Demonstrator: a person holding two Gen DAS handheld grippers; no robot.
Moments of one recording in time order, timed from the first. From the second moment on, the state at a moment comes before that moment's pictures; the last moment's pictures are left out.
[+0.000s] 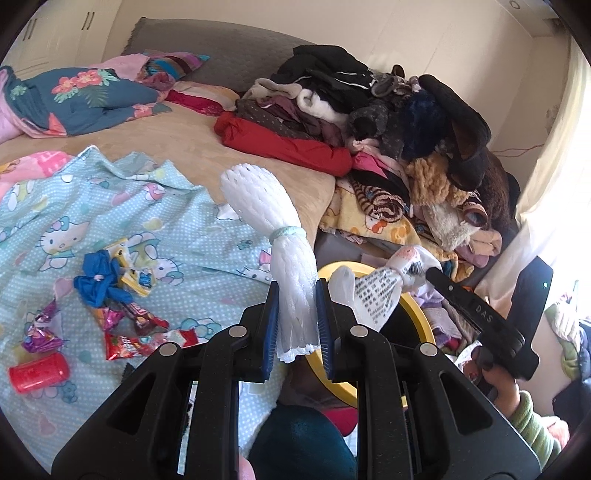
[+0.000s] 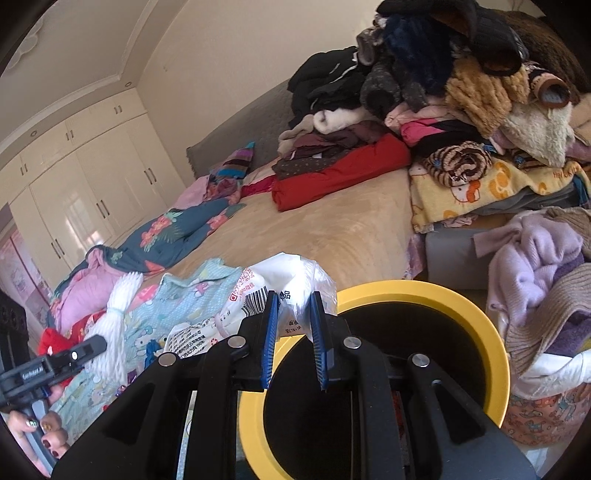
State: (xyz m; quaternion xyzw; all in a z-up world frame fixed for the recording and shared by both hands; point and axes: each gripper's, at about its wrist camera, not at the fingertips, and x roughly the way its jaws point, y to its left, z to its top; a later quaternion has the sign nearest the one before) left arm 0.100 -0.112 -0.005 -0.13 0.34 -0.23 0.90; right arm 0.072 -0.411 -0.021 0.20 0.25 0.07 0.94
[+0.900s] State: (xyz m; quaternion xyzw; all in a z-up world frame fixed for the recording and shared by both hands) left arm 0.097 -0.185 -0.028 -0.10 0.37 -0.30 0.87; right arm 0.065 -0.473 -0.037 0.19 0.25 -0.04 0.95
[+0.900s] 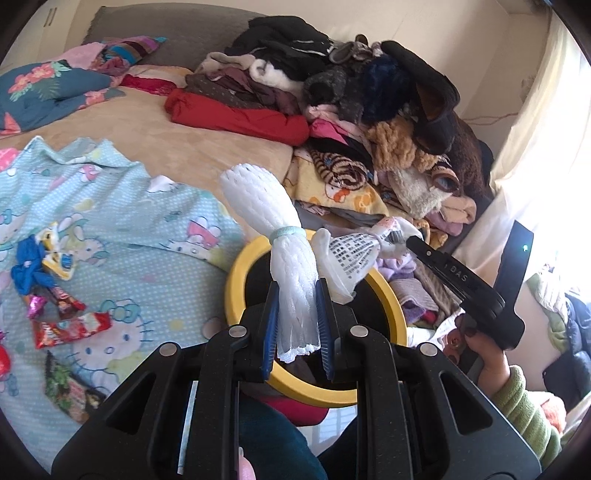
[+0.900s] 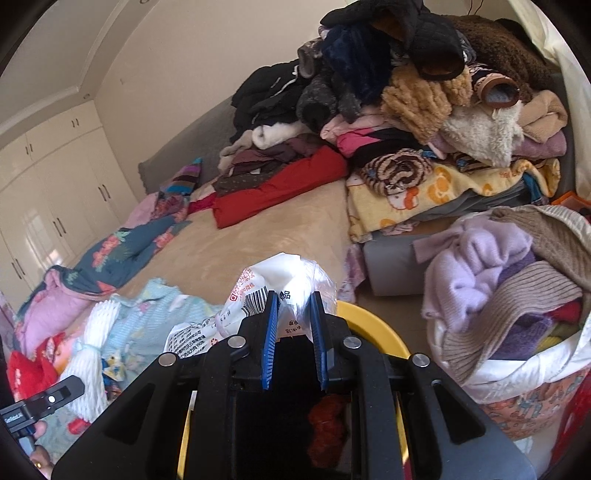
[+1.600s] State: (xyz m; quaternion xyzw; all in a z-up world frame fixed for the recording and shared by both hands) left arm 0.115 -0.239 -0.076 -0.06 0.42 -0.31 0.85; right arm 0.074 -0.490 -0.071 0.16 0.30 -0.07 0.94
